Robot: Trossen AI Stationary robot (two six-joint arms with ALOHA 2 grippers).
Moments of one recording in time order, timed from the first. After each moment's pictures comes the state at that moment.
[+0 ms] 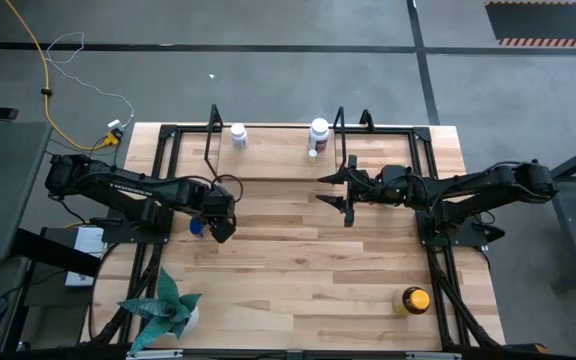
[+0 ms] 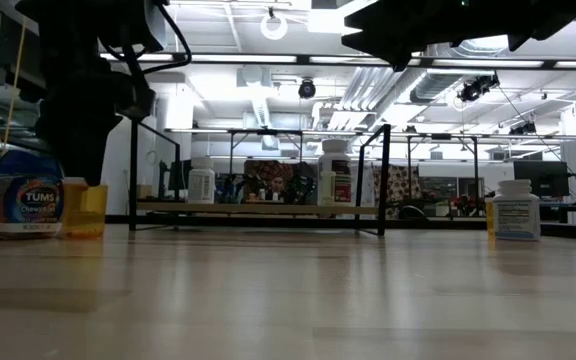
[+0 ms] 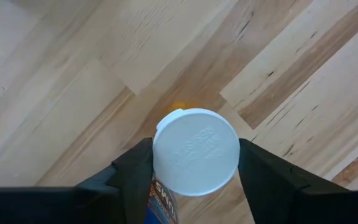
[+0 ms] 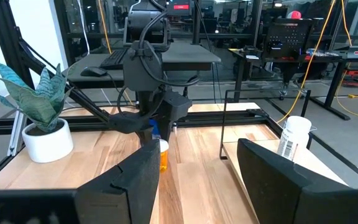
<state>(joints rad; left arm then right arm) 0.07 1.25 0.73 -0.88 -0.09 -0.83 -0.03 1.15 0.59 0.51 0.06 -0.02</state>
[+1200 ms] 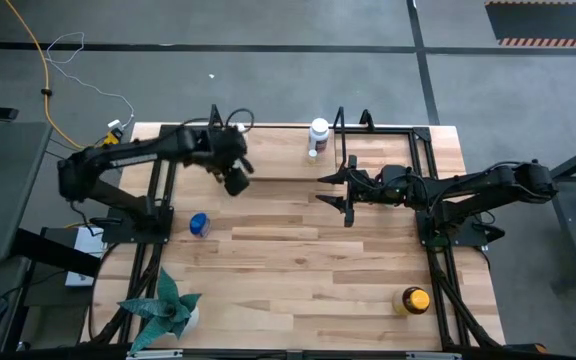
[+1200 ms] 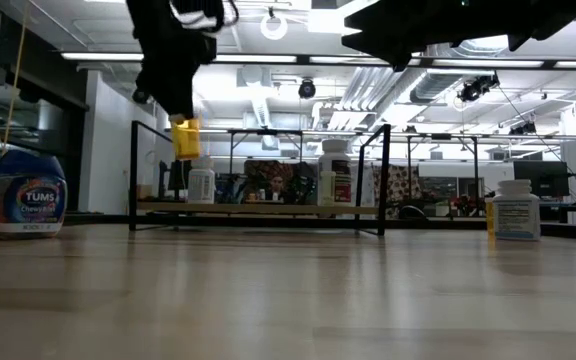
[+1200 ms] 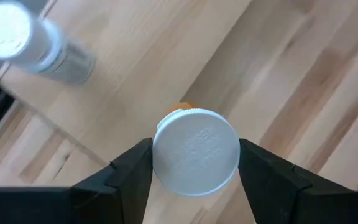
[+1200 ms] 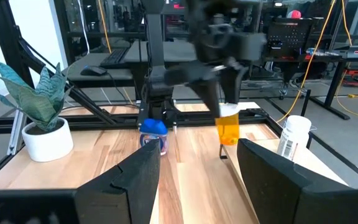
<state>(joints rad) 0.47 1.38 1.22 -1.05 -0.14 -0.22 -0.03 1.15 0.59 0.51 0.06 -0.03</state>
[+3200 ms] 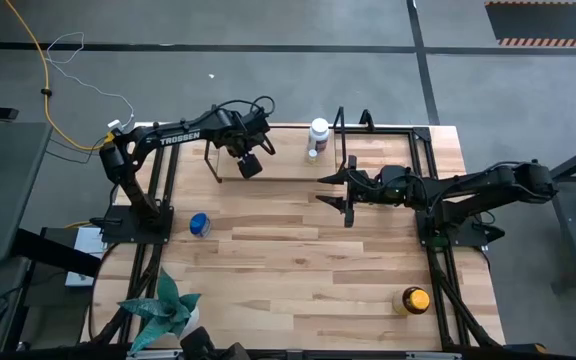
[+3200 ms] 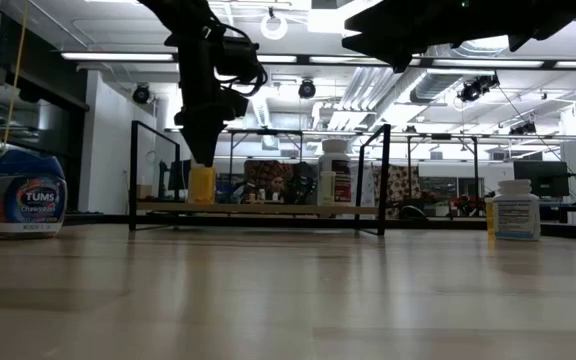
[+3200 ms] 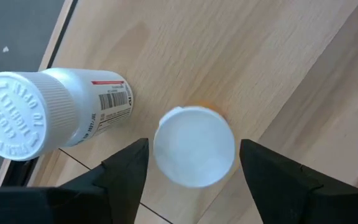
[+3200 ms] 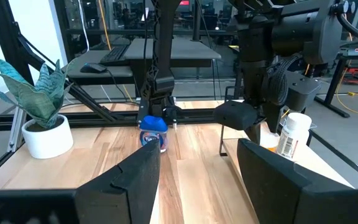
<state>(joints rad) 0.64 1.72 1.38 -1.02 -0.19 0.03 -0.03 1.15 0.59 0.50 0.06 -0.03</state>
